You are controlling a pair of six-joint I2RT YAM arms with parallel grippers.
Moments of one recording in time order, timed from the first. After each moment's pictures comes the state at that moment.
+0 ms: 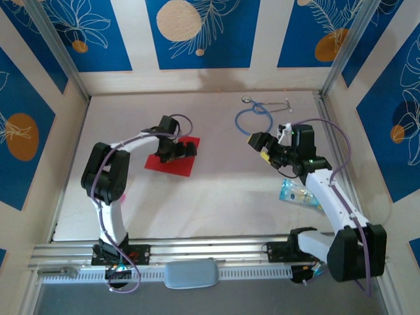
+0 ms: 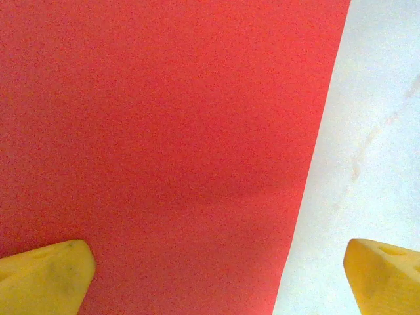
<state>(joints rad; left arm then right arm) -0.41 1.91 1.23 -0.46 0.22 -0.51 0.12 1.10 0.79 -0.34 -0.60 0.78</state>
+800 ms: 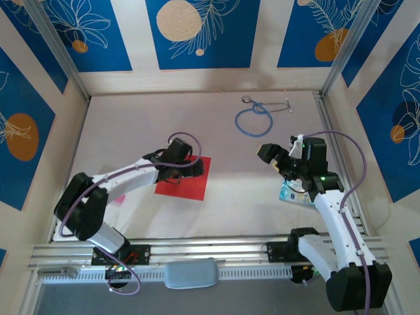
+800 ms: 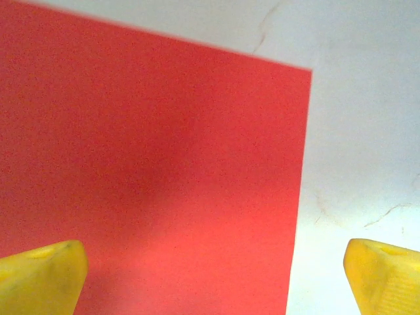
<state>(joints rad) -0.66 1.53 0.95 -0.41 -0.07 -0.65 0.05 0.87 0.73 -0.53 -0.52 0.71</state>
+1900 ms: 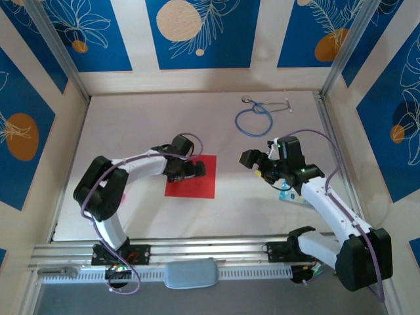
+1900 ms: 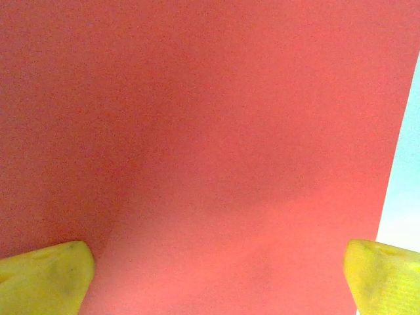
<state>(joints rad) -0.63 1.76 1.05 -0.47 0.13 -0.71 0.28 1.05 0.71 -0.46 -0.47 0.80</state>
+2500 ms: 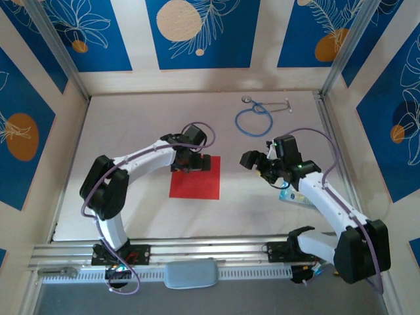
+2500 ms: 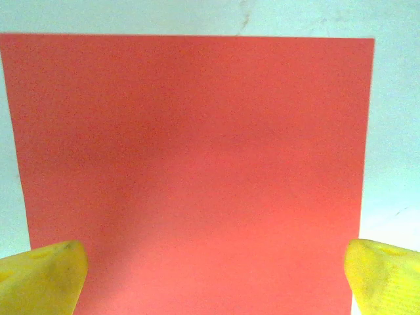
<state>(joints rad) -0.69 1.81 1.33 -0.76 -0.04 -0.62 0.29 1.14 0.75 -0.51 -0.42 0.75</state>
